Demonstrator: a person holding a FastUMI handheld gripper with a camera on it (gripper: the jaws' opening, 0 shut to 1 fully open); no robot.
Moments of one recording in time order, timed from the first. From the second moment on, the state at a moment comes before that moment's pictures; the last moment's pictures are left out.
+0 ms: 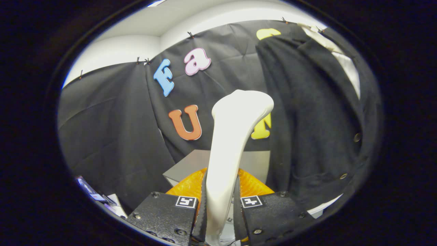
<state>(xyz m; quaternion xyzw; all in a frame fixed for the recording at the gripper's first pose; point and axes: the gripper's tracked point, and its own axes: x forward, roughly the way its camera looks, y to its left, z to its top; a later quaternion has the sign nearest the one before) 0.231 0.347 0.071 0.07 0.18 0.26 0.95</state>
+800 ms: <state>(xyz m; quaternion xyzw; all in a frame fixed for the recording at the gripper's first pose) 0.262 0.211 0.176 -0.06 0.05 0.22 0.97</state>
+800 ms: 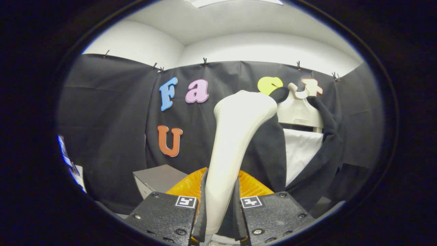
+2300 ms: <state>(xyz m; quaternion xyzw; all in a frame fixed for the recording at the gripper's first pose) 0.206 0.158 -0.021 0.04 0.20 0.24 0.95</state>
